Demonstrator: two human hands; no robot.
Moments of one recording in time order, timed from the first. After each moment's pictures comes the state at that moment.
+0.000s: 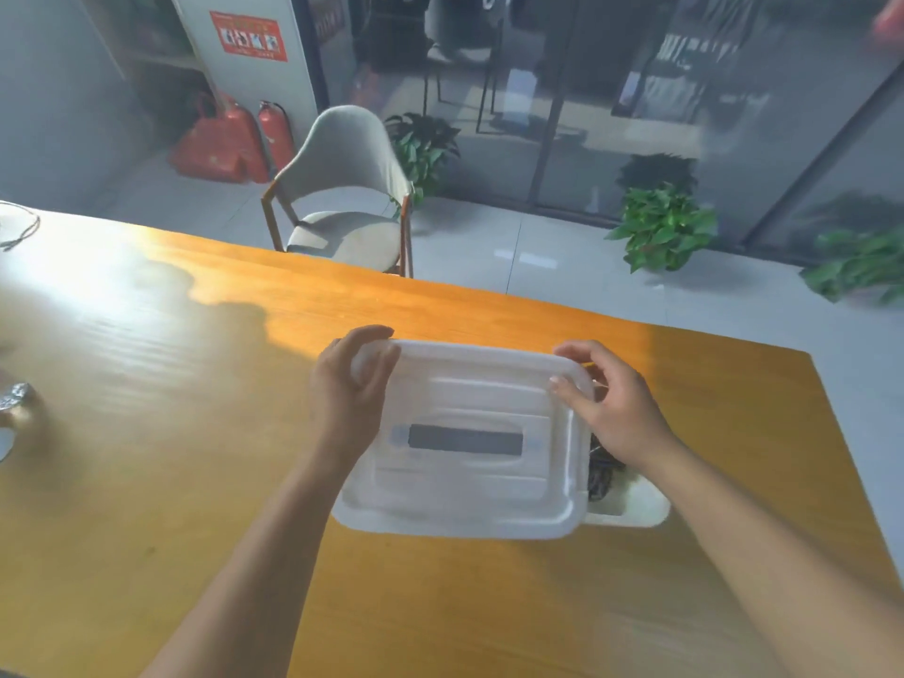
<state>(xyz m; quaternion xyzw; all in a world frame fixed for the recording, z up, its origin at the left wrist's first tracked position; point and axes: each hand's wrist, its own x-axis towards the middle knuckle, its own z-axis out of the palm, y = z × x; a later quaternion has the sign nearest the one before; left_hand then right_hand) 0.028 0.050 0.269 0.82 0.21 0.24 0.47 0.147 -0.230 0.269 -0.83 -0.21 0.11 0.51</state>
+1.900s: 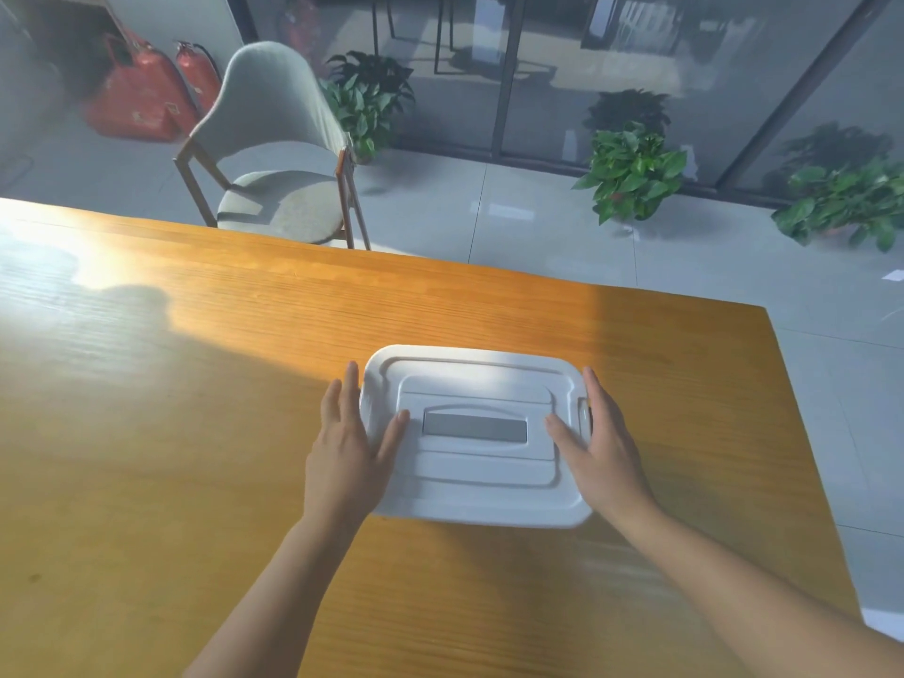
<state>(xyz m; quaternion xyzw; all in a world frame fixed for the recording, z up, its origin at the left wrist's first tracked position) 0.051 -0.053 0.168 0.90 0.25 0.04 0.35 0.151 -0.337 0.172 -0.90 -0.05 0.14 0.42</state>
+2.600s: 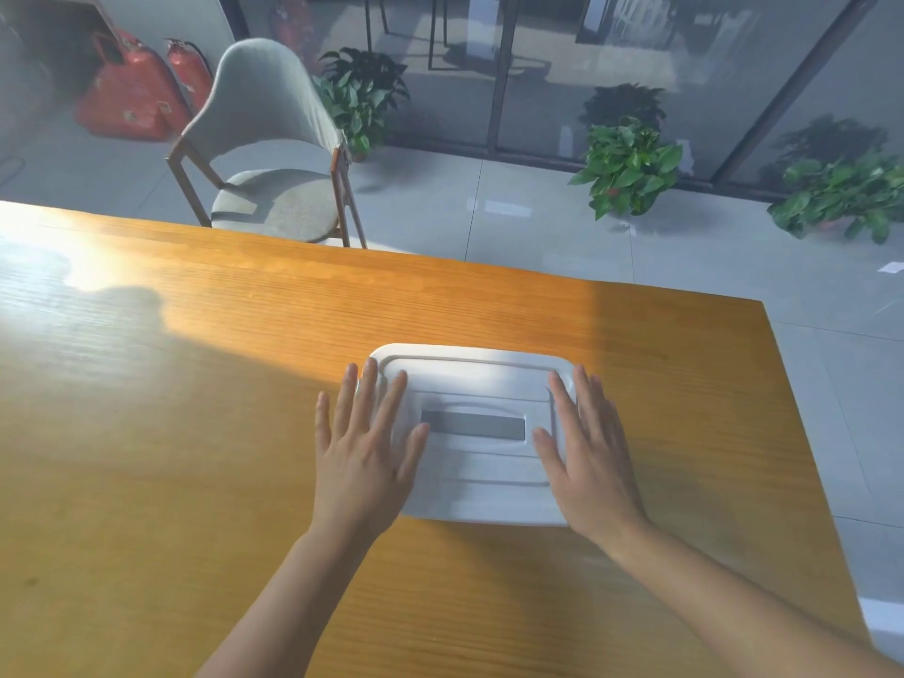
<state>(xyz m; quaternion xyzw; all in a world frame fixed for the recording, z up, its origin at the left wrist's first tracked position) 0.045 -0.068 0.164 0.97 0.11 0.10 0.19 0.131 -0.329 0.168 -0.96 -0.19 0.05 0.22</state>
